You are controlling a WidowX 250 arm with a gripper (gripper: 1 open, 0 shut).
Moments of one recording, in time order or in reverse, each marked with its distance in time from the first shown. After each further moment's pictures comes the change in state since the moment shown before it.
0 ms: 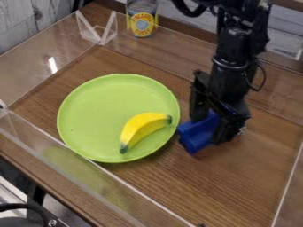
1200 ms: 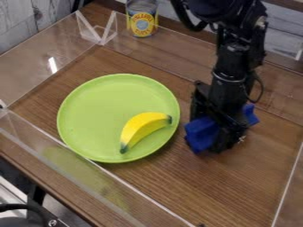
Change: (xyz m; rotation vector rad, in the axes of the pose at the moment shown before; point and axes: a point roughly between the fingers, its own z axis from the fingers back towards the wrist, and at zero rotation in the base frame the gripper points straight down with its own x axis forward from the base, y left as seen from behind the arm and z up) arm 0.005 0.003 -0.021 -0.005 0.010 0.027
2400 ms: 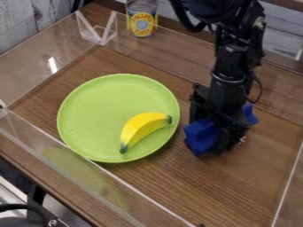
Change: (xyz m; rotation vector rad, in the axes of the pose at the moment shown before) arm -0.007 -0.001 -0.001 -0.027 0.047 0.041
